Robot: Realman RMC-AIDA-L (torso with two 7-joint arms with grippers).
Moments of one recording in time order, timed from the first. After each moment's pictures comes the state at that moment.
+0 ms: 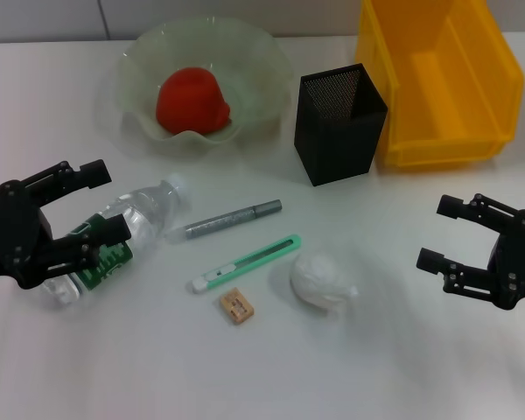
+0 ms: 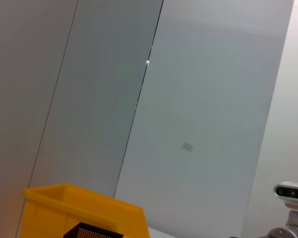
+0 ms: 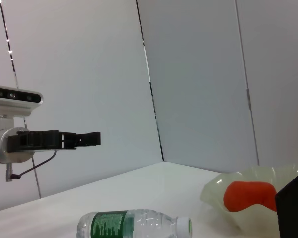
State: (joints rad) left arm -0.29 -1.91 0.95 0.46 1.45 1.84 -1.14; right arm 0.30 2.04 -0.62 -0.45 -1.82 -1.73 0.94
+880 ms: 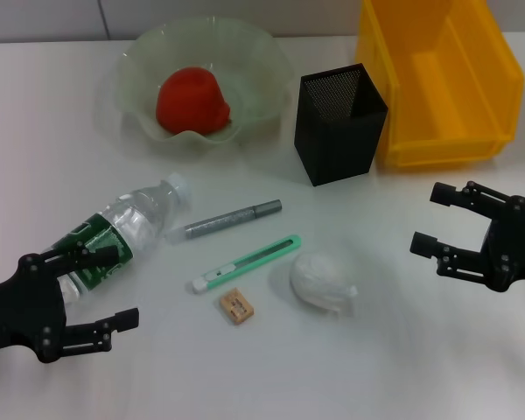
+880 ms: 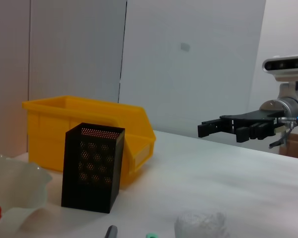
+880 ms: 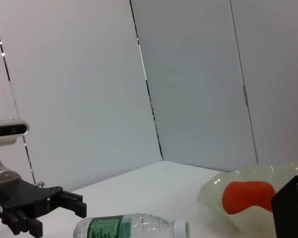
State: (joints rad) left arm -0.25 -1.92 0.94 0.45 1.69 1.71 -0.93; right arm 0.33 2.04 -0.62 -0.45 -1.82 -1.70 1.00
